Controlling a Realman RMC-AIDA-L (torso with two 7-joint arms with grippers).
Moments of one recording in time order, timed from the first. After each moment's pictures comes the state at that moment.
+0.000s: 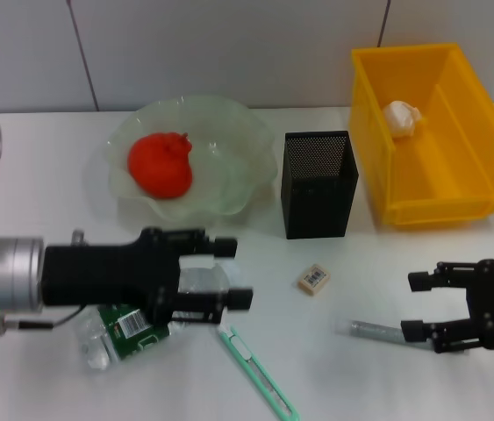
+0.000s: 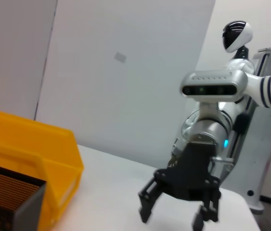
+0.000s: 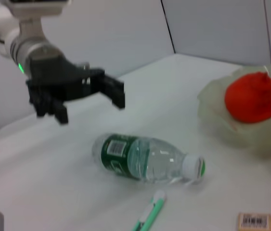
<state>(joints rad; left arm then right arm) -0.51 -1.99 1.14 0.66 1.61 1.63 -1.39 0.50 1.99 -0.64 -0.66 -2.17 -1.71 1.38</state>
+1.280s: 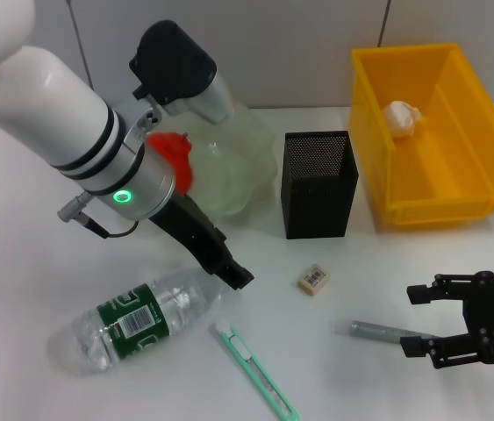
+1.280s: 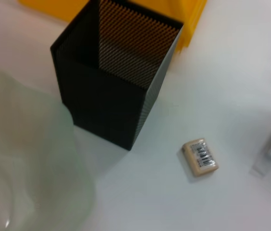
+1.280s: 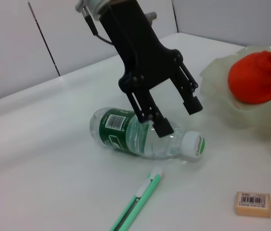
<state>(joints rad) -0.87 -2.08 1.37 0.98 2.46 1.42 -2.34 0.50 2.00 -0.63 -0.66 -2.23 -1.69 1.32</state>
